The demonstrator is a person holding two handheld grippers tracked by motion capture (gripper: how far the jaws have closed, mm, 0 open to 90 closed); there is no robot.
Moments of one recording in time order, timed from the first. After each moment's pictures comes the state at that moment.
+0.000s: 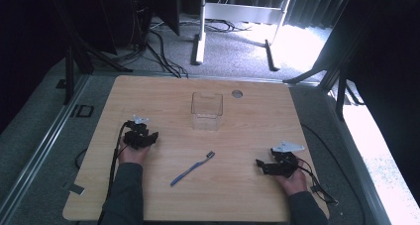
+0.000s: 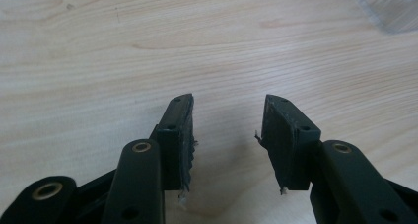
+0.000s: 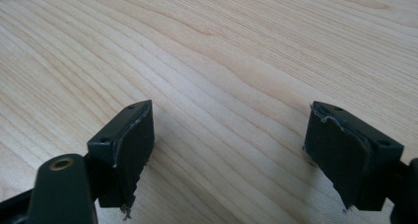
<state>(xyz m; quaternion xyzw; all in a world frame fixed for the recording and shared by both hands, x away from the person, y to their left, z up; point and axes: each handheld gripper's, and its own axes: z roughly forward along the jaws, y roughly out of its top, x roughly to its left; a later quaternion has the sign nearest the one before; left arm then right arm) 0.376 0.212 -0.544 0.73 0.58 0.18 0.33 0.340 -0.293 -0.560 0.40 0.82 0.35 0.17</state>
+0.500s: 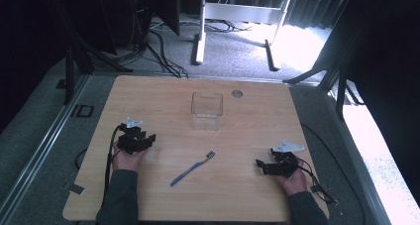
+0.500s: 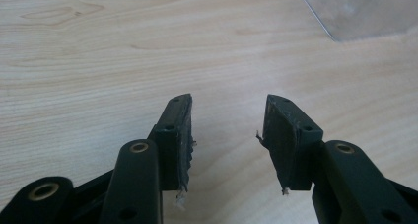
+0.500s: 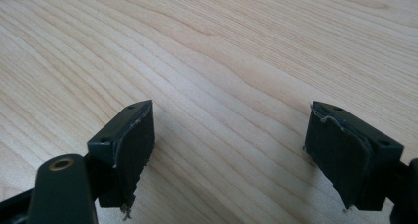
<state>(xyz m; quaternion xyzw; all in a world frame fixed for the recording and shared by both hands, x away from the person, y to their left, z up) 0.352 0.213 -0.523 0.74 0.56 0.18 0.33 0.340 -0.293 -0.560 0.40 0.83 0.35 0.18</state>
